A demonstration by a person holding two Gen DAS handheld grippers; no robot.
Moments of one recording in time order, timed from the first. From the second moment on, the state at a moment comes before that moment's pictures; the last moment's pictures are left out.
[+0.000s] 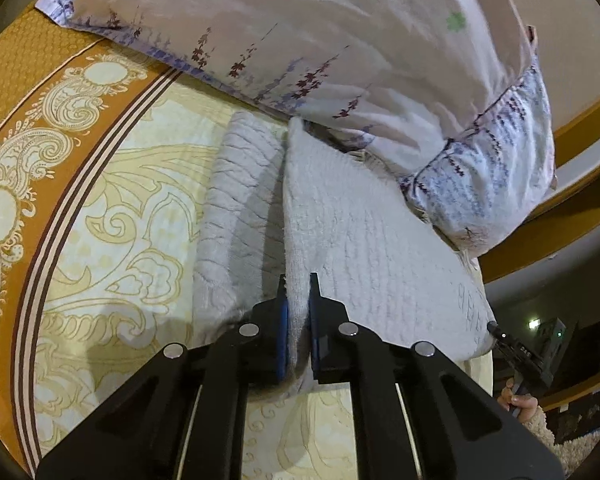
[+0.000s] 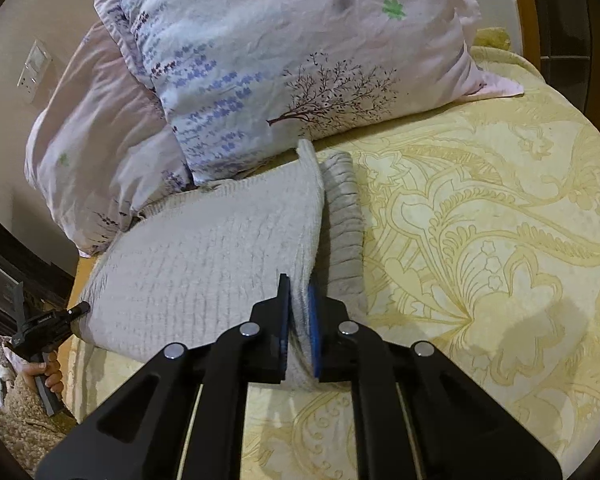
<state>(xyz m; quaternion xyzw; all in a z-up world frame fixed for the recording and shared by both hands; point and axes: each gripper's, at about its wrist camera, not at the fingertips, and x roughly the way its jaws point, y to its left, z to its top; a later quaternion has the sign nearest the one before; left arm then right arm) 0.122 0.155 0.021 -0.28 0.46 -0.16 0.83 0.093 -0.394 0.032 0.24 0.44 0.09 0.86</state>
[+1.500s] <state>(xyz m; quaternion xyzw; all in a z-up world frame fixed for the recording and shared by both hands) 0.144 0.101 0.021 -0.20 0.47 -0.17 0.84 0.141 -0.305 -0.001 0.10 0.49 0.08 0.86</state>
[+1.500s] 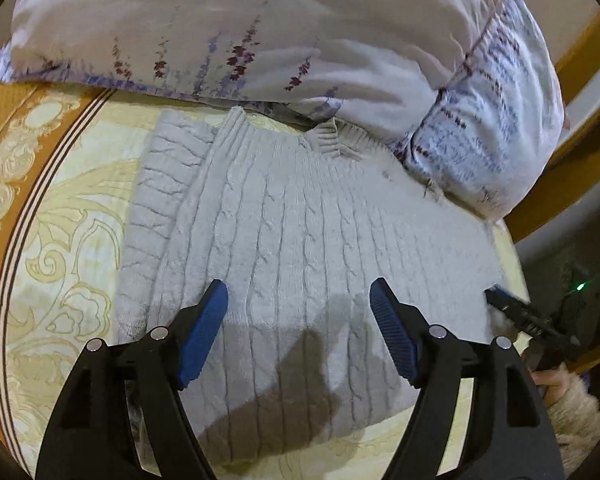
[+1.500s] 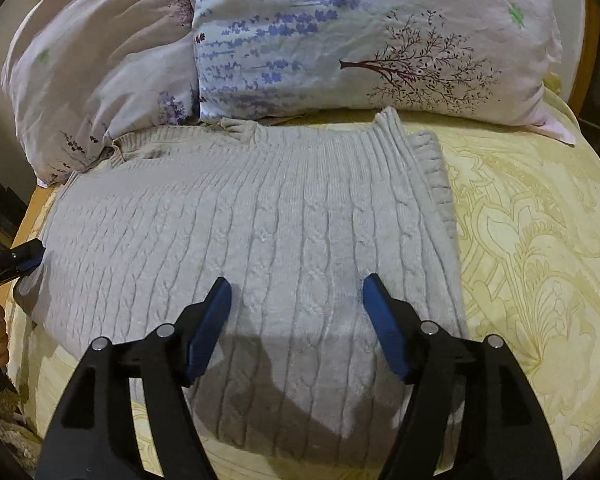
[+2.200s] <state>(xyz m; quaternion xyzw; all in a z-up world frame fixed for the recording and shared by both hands) 0.183 0.182 0.008 -0.34 0.47 -0.14 0.80 0.148 -0.287 0.017 0.11 0.48 0.10 0.86</state>
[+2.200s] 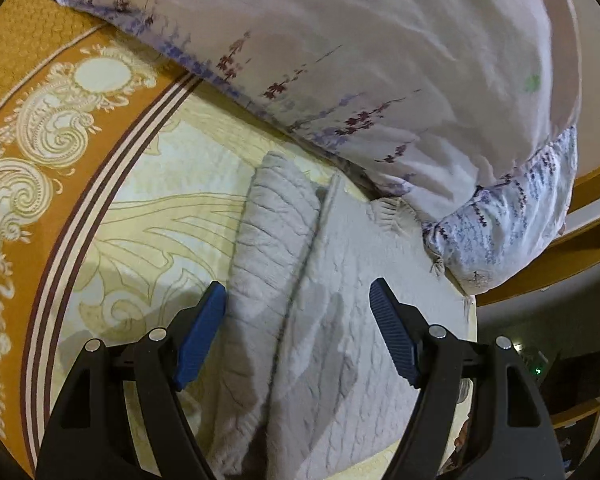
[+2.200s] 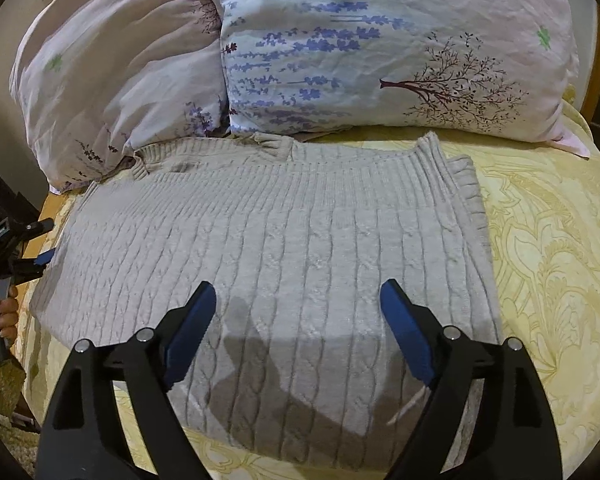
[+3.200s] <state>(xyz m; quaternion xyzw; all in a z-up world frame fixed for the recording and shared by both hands) 0.198 0.120 0.043 -0.41 0.43 -0.23 0.77 0.151 -0.285 0.016 0.11 0.48 0.11 0.86</state>
